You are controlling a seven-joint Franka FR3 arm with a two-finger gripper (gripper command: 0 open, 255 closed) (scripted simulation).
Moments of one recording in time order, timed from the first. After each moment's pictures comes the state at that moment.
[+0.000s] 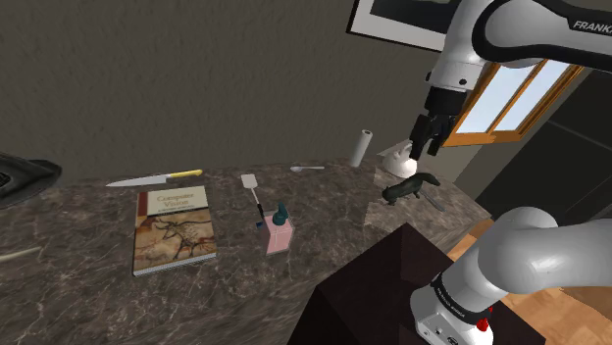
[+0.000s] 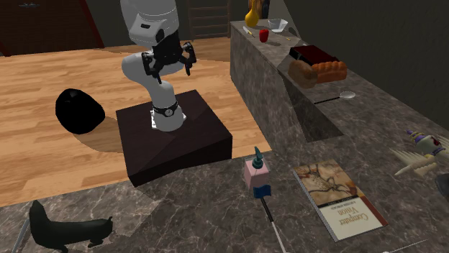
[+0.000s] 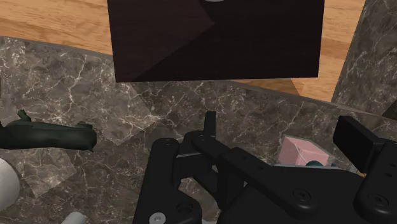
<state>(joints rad) 0.01 -0.78 -0.02 -2.44 0.07 1.45 0.03</state>
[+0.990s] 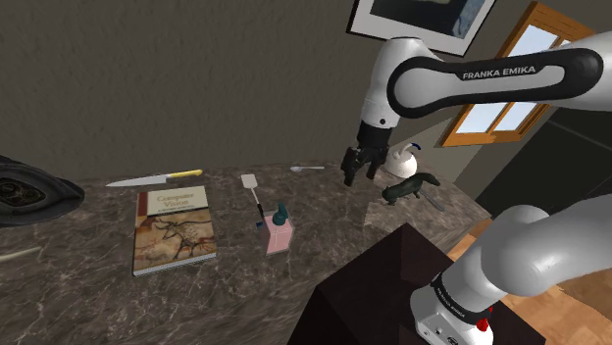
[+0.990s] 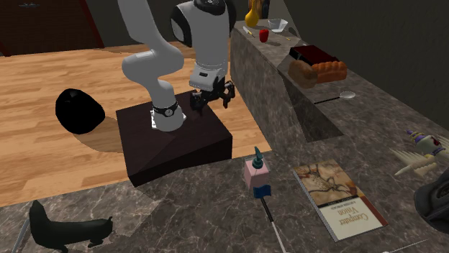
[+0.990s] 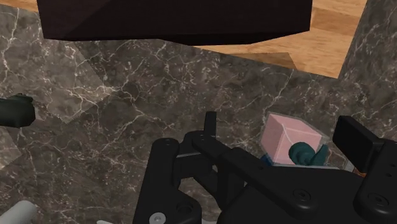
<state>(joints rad) 0.08 -0.49 0.16 -2.53 0.17 1.90 0.19</state>
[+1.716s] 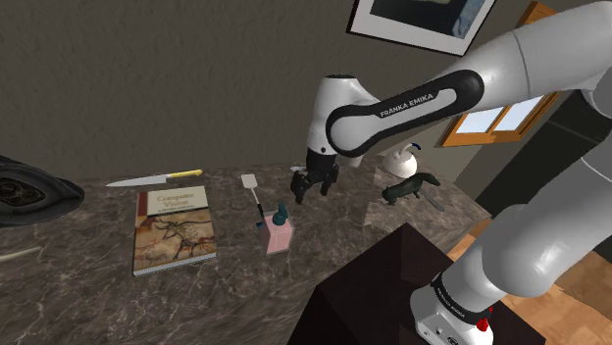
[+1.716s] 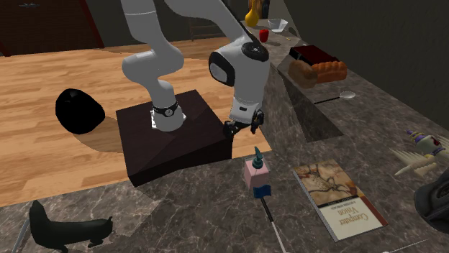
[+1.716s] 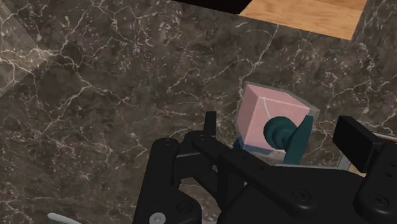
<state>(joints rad) 0.11 -0.07 0.29 -2.41 0.12 2.24 0.35</state>
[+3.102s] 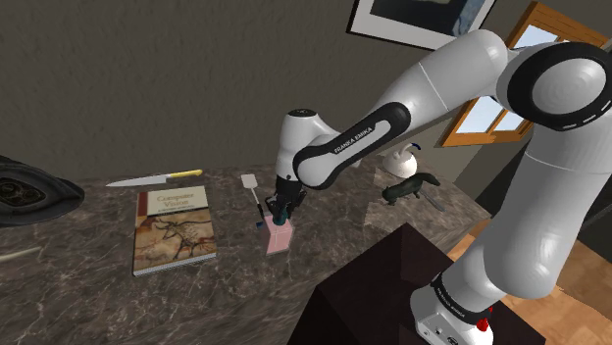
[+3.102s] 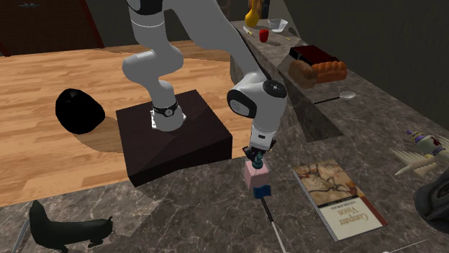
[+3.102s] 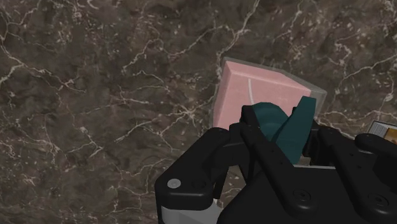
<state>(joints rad) 0.16 0.28 0.29 -2.27 -0.04 2.47 0.52</state>
